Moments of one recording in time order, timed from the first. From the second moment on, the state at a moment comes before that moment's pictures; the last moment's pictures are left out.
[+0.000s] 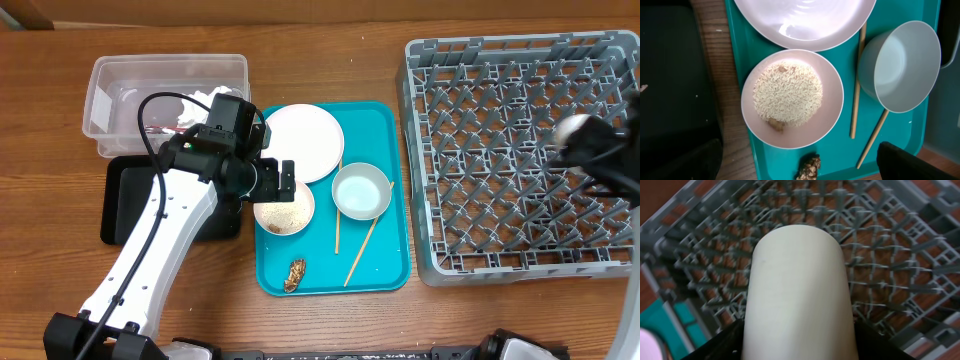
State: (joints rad) left arm -0.27 1.50 1.25 -1.04 0.19 -0.28; right arm -0.39 1.34 1.47 -1.14 -0.02 0.30
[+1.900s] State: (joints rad) left arm -0.27 1.50 1.25 -1.03 0.19 -0.28; right arm -0.68 1.55 1.48 -1.12 -0.53 0.25
